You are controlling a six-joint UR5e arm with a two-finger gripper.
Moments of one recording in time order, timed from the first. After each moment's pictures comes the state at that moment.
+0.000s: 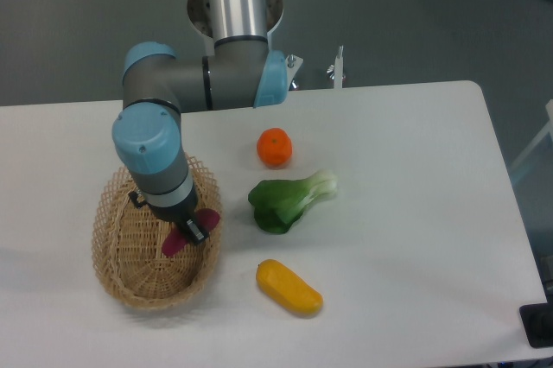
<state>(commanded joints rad) 2.04 -1.98 -1.63 -1.07 1.60 0.98</state>
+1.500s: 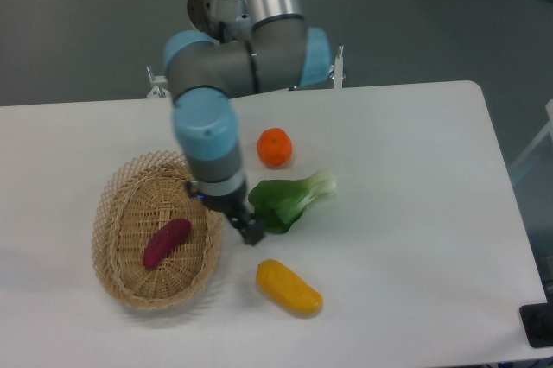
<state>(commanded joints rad) 2.30 -1.95 -1.57 -1.08 1.60 1.17</state>
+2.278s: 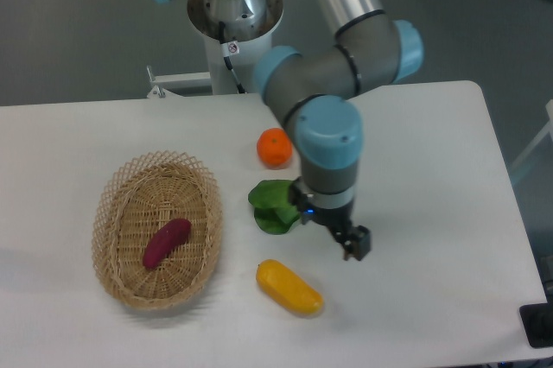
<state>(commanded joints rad) 2.50 -2.04 -1.45 -1.08 1.57 1.32</state>
